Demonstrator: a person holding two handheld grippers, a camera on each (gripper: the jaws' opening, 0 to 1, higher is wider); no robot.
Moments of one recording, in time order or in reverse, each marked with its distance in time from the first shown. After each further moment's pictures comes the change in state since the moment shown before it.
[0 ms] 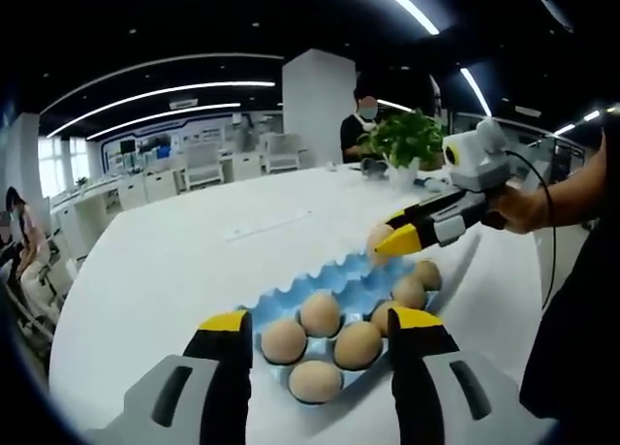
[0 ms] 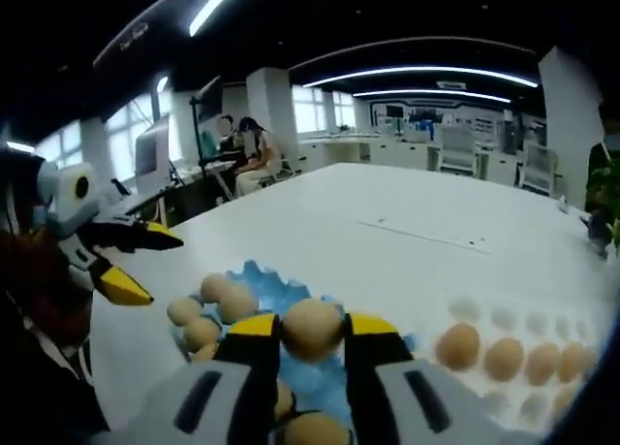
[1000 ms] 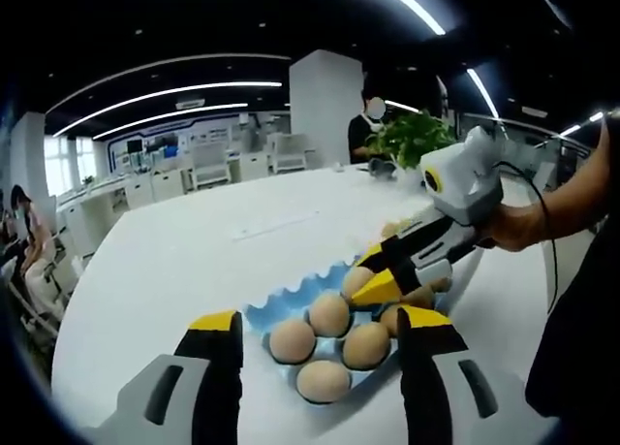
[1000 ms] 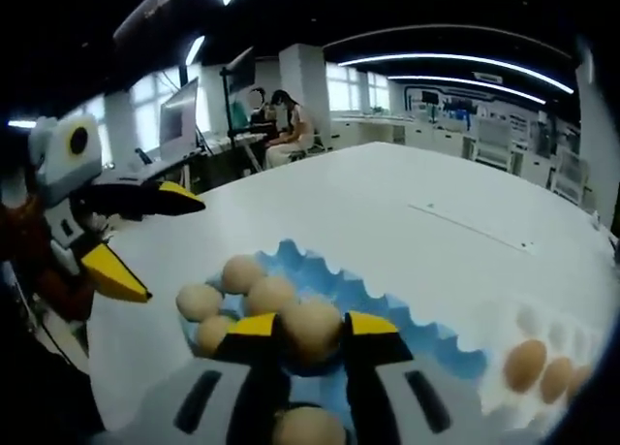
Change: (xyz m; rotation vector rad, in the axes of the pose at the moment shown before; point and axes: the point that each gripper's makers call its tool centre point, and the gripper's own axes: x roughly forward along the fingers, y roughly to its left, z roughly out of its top) left arm -0.001 0.007 0.001 -0.009 -0.005 0.036; right arm 0.044 0.038 -0.022 -0.080 0.108 0.108
